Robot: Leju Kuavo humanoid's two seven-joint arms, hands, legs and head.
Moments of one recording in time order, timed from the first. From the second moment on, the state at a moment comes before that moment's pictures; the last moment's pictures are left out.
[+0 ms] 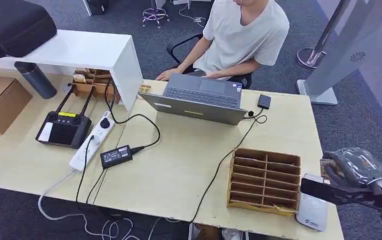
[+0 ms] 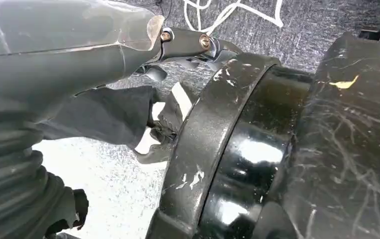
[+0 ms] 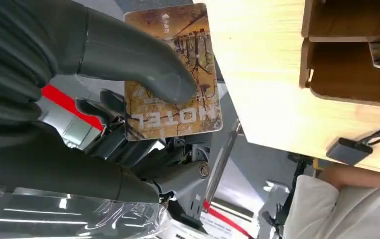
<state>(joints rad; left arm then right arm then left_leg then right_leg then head) 0.00 0.07 -0.92 -0.26 -0.26 0.16 -0.12 -0.23 -0.94 0.45 -1.72 0.68 0.16 0.14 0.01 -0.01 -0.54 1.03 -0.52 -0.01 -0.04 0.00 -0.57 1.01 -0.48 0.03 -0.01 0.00</state>
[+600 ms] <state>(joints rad) 0.00 0.07 -0.92 -0.26 -0.26 0.16 -0.12 -0.12 -0.94 0.40 -1.72 0.67 0.17 0.14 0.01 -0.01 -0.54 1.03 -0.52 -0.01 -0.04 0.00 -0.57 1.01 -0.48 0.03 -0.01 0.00</state>
